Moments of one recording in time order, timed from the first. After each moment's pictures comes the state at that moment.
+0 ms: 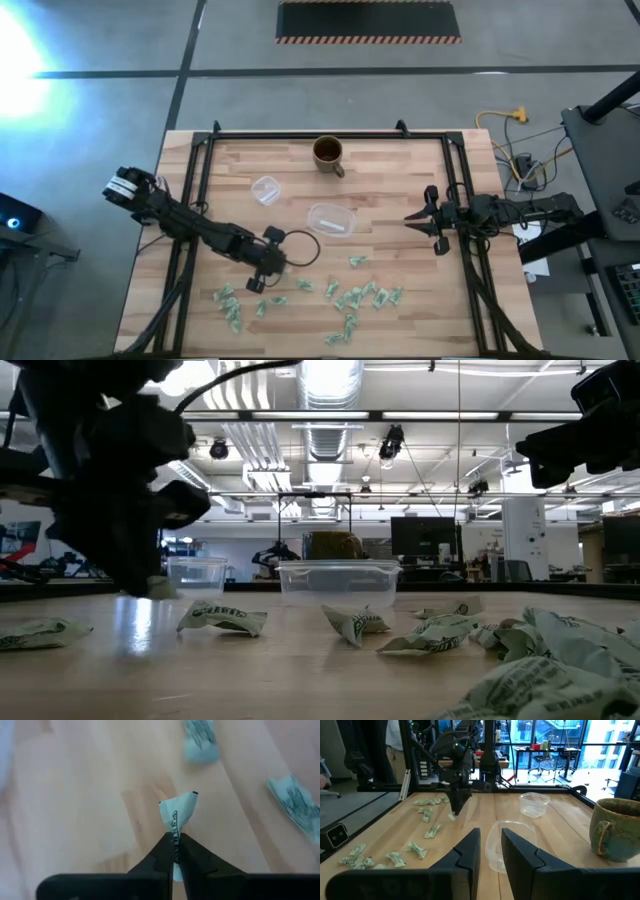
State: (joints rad) left arm -0.39 1.49 0.70 -0.19 -0.10 -0.02; right arm 0.14 0.05 0.03 -0.03 0.07 0.05
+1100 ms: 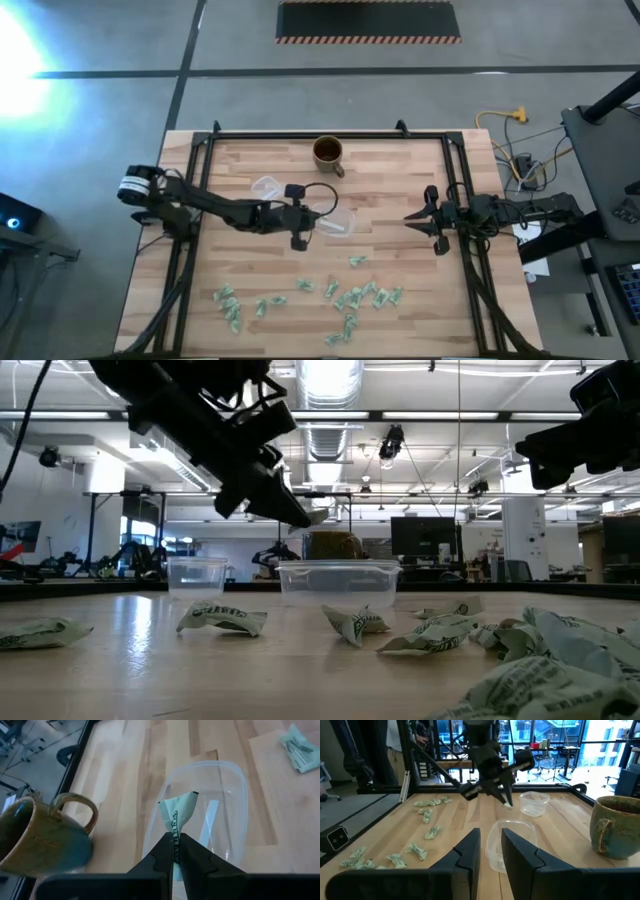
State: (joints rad) left arm -0.10 1.58 0.82 0.15 -0.42 0.26; right arm 0.14 0.05 0.03 -0.03 0.08 0.07
